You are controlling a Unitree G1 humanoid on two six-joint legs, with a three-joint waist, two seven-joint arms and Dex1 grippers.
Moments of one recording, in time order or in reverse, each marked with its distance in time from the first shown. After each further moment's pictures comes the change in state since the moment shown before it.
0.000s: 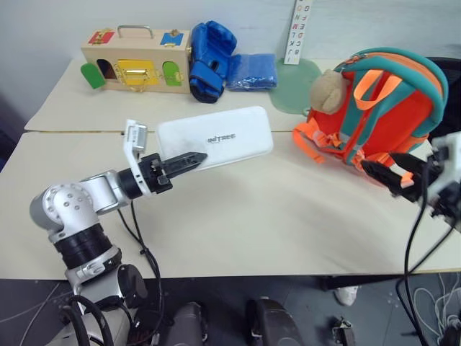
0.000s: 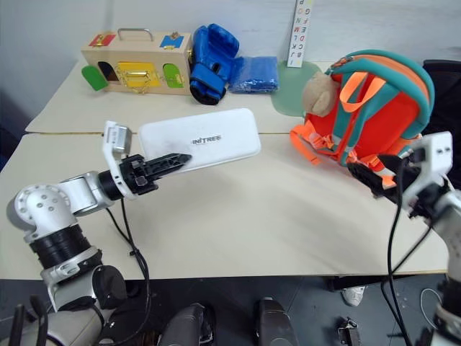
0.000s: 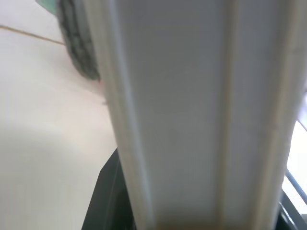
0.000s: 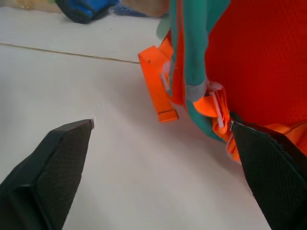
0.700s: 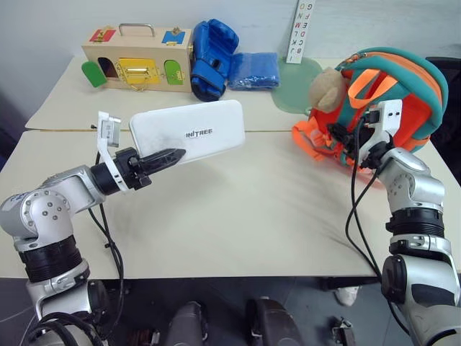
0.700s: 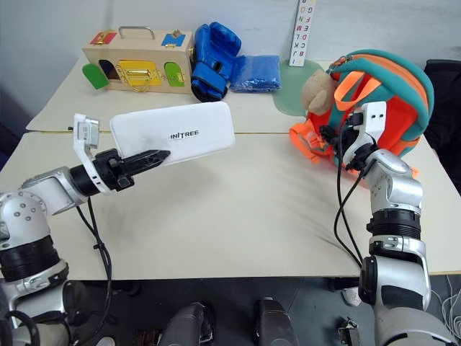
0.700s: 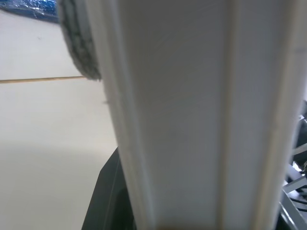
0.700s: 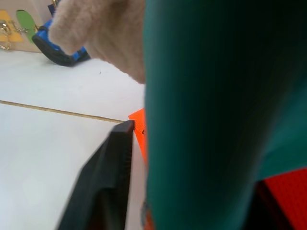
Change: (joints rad) left arm 0.126 0.268 -0.187 0.031 -0.062 -0.400 -0.044; right arm -0.413 0.197 0.226 0.620 -0.188 -0.439 0.013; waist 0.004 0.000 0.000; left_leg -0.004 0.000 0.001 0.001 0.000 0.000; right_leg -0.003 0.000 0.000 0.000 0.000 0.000
